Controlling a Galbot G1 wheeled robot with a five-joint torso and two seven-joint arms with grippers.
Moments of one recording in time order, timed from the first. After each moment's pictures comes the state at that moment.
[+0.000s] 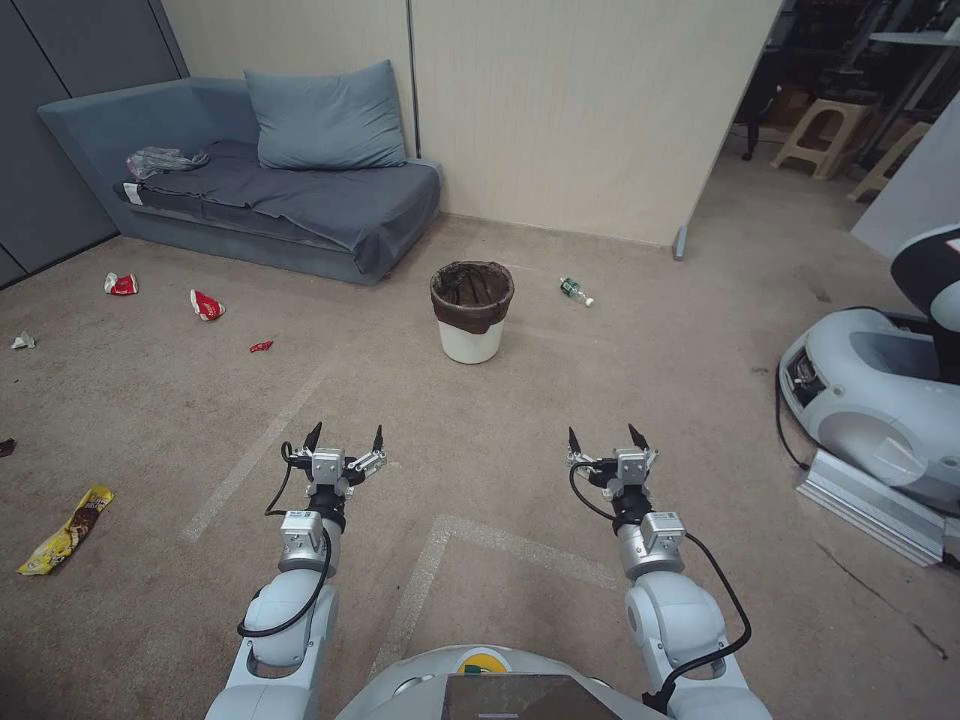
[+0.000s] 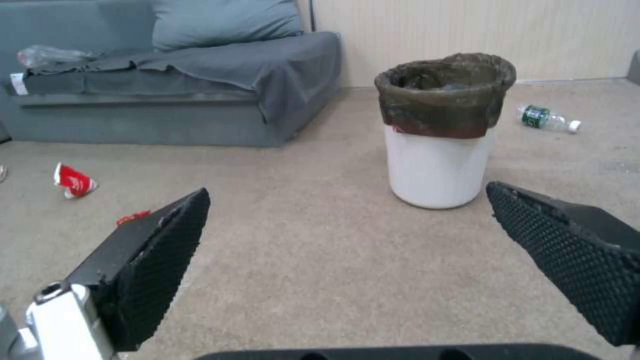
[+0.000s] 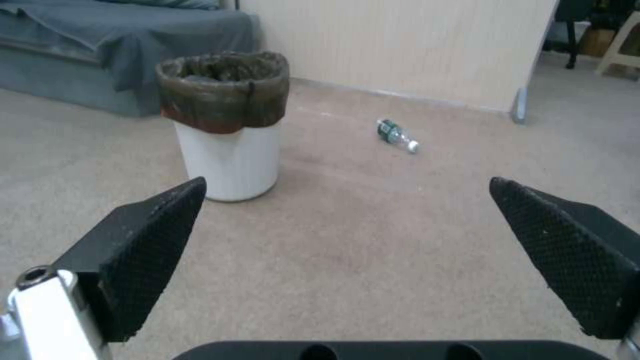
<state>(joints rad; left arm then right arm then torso) 1.55 -1.50 -0.55 -2.00 0.00 0.00 0.00 -1.55 1.50 0.55 2.00 0.00 0.00 0.00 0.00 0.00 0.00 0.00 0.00</state>
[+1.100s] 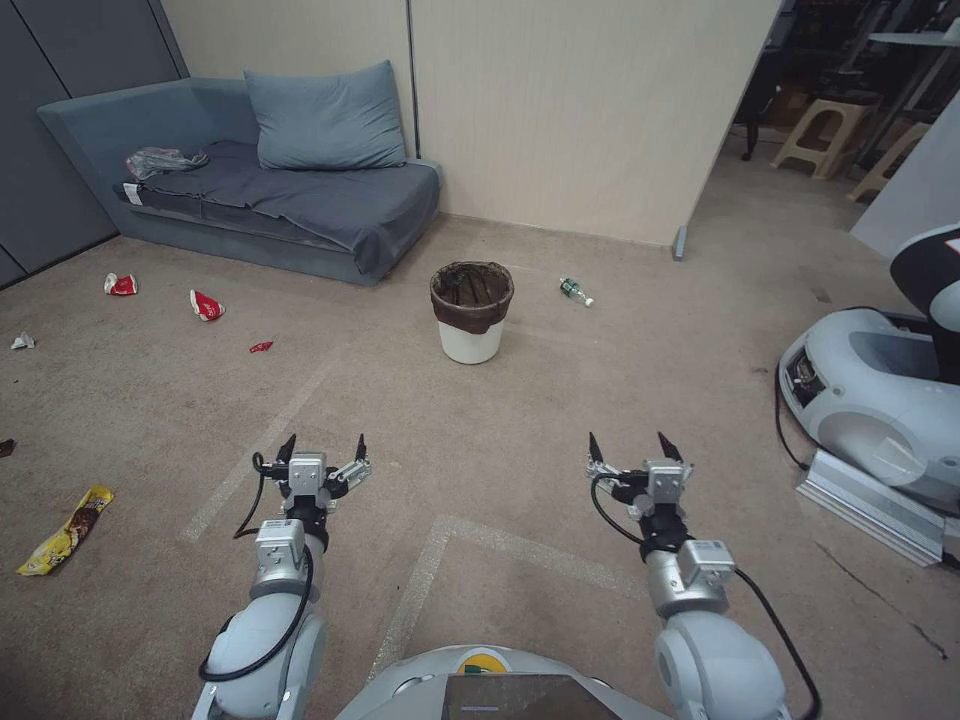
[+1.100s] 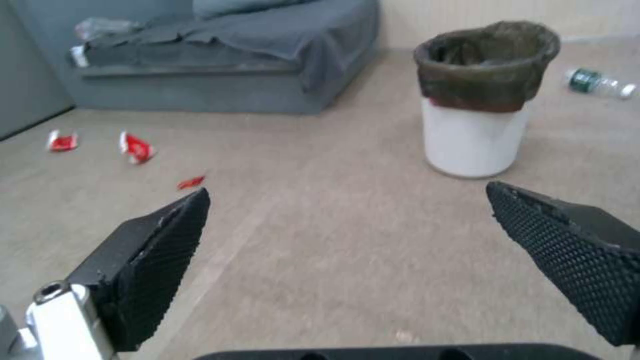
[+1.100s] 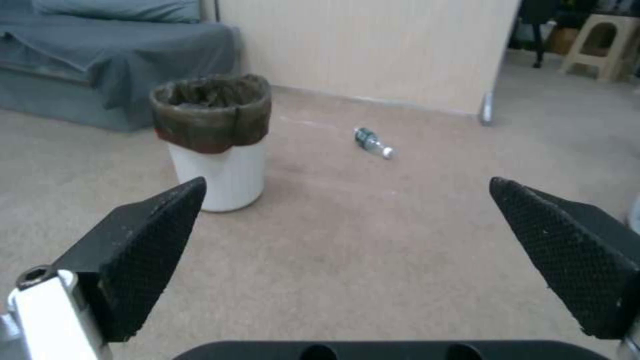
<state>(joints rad) 1.72 -1.46 -0.51 -2.31 0.01 0.28 -0.17 -1.78 1.56 0.58 2.31 -0.02 -0.10 0.02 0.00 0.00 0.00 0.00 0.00</state>
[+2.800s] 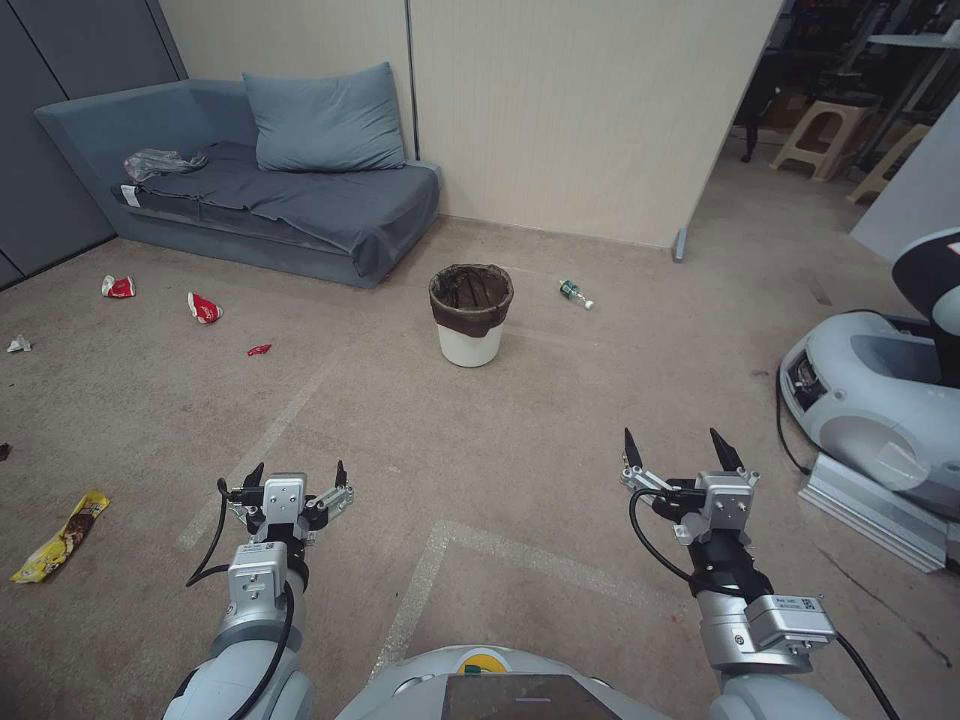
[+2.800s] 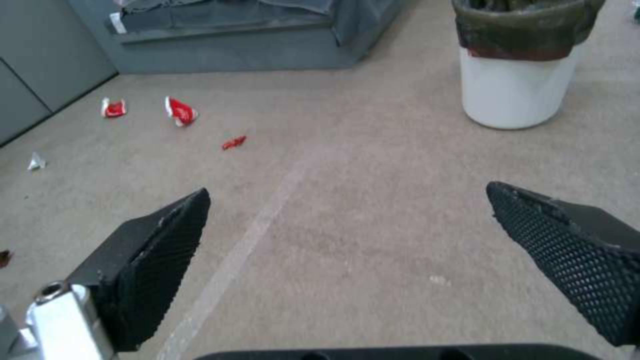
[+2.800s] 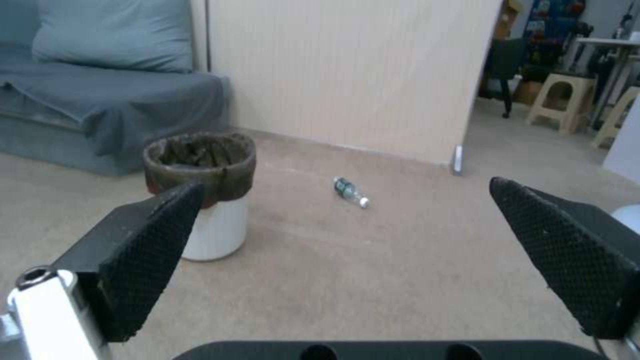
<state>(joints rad) 1.86 -1.44 -0.46 -2.50 0.06 0.48 -0.31 -1.96 1.61 0.62 2.50 -0.05 0.00 -0.01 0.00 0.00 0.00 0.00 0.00</state>
